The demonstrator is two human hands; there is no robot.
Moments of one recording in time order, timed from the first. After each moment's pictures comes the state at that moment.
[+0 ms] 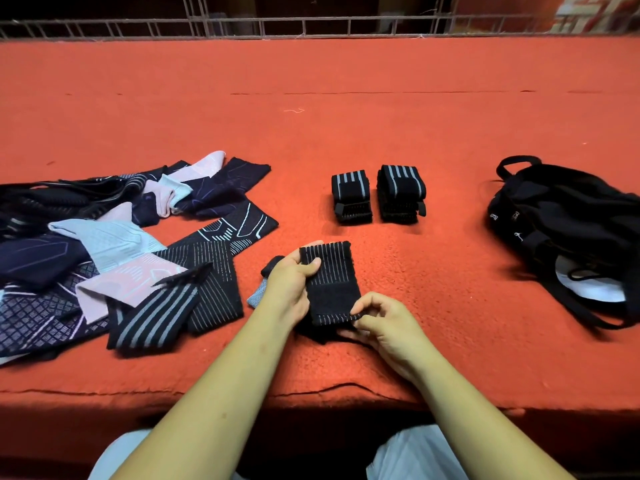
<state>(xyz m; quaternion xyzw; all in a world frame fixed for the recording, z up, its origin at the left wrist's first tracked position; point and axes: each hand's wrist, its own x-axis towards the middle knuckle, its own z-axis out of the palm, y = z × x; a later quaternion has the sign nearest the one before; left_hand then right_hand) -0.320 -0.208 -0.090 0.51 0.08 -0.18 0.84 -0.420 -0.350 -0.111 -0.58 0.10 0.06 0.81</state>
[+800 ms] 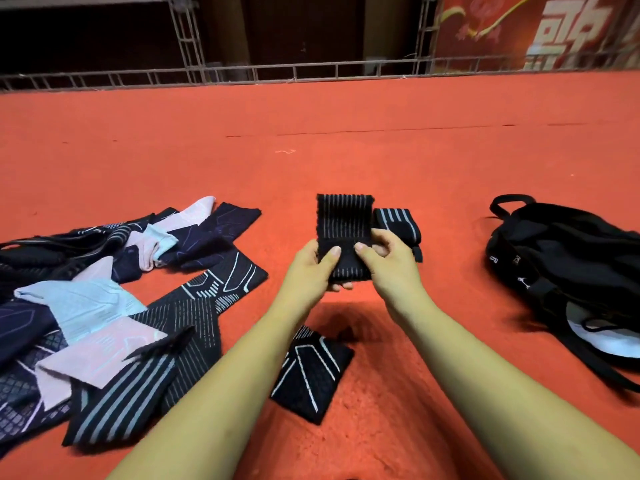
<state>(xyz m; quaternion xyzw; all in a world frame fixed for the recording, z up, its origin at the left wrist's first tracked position) -0.257 -0.253 -0.034 0.71 -0.16 -0.07 0.68 -0.288 -0.385 -0.033 -0.72 0.08 -0.20 0.66</state>
